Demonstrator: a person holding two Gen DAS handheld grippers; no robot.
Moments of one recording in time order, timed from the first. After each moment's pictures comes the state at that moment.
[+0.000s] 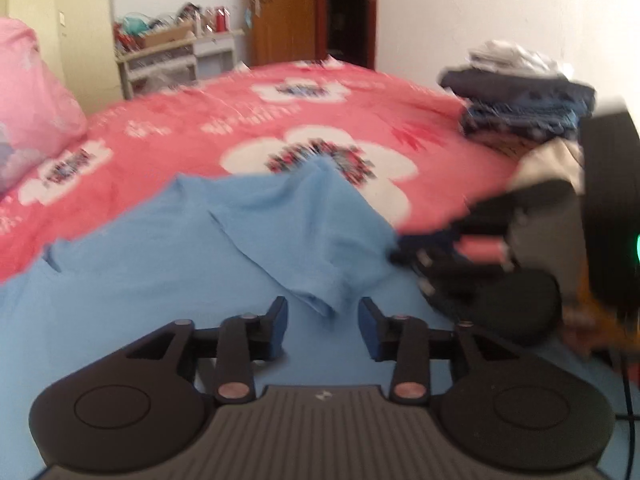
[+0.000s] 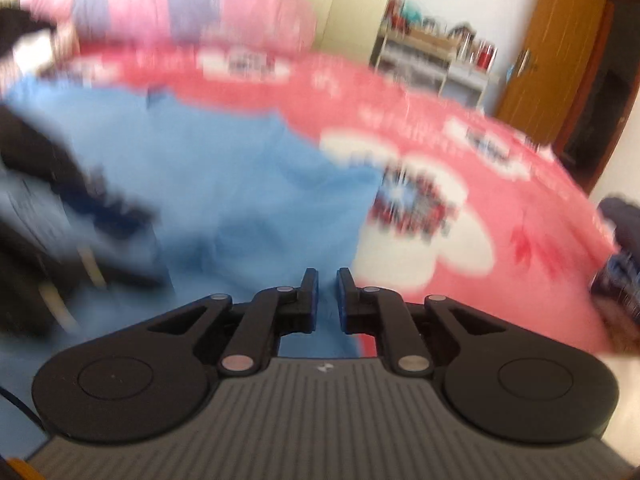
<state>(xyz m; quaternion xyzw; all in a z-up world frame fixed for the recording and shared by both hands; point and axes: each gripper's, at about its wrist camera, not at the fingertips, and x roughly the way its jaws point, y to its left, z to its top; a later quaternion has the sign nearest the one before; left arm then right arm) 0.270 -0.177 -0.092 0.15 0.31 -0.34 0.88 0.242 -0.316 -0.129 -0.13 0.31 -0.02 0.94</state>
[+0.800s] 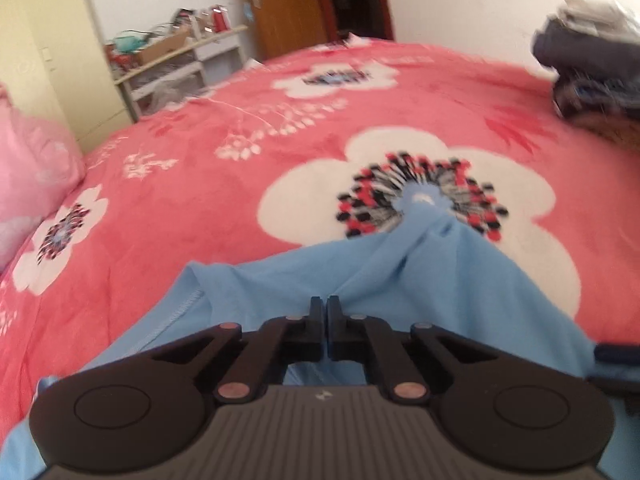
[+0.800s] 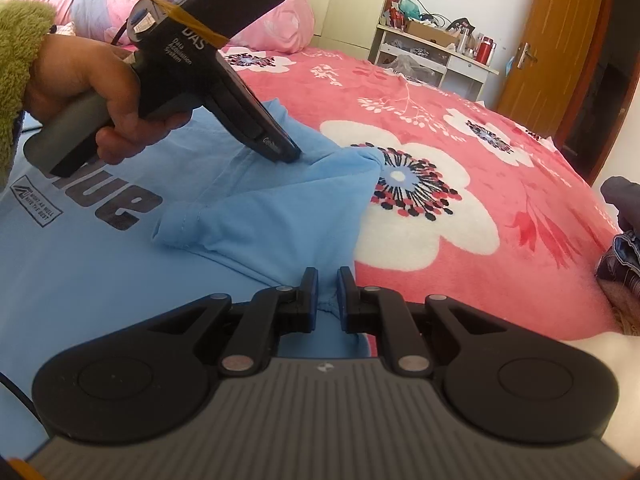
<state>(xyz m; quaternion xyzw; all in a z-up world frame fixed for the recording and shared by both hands) 0.404 -0.248 -0.120 0.23 0.30 -0.30 0.88 0.236 -0.321 -0.130 -0.11 0.30 -0.02 0.95</state>
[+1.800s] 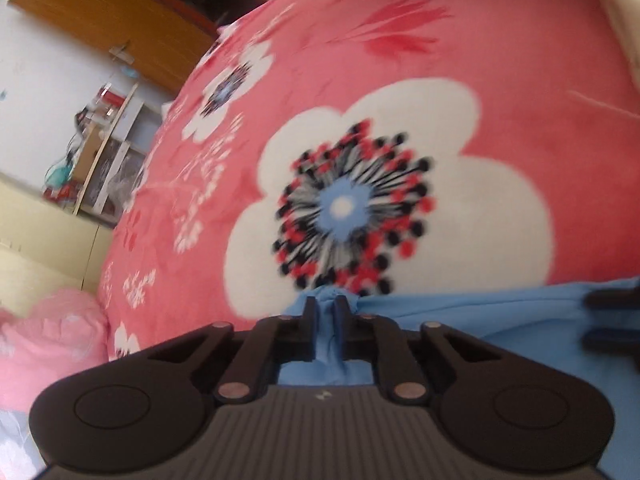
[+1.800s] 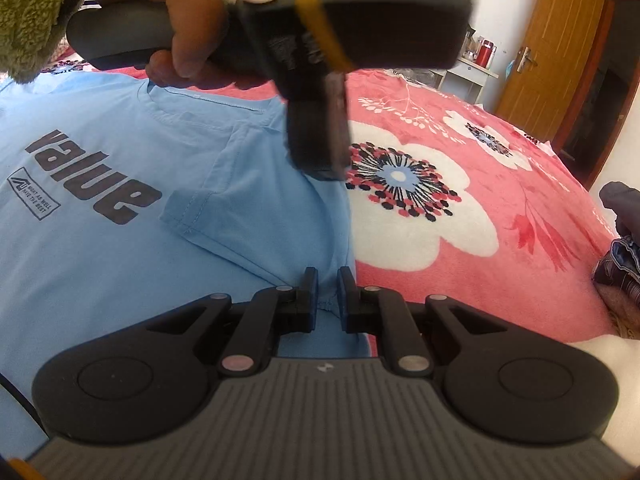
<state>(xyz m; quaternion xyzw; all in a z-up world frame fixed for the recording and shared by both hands) 0.380 -0.332 -0.121 0.51 0.25 -0.32 0.76 0.236 -0.317 -0.133 -0.12 0.30 -0.02 0.94</state>
